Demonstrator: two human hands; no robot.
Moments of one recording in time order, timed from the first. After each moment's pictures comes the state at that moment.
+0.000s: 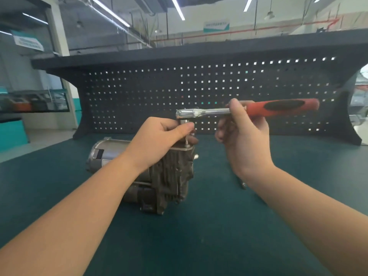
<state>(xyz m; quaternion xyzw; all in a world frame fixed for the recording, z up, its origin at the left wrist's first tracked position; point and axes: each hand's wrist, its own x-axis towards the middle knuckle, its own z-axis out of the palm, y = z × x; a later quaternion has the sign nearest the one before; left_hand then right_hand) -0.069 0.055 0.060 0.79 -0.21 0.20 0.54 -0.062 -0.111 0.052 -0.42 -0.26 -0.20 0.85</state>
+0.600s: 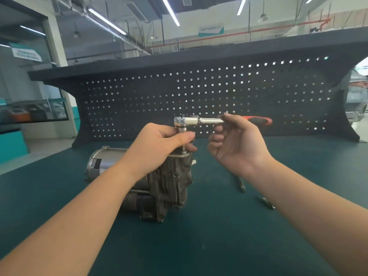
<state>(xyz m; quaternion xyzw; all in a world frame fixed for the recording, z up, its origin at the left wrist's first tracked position) -0.071 0.053 0.062 0.81 -0.22 0.20 0.51 -0.042 -0.121 0.056 -0.33 -0.15 0.08 0.93</state>
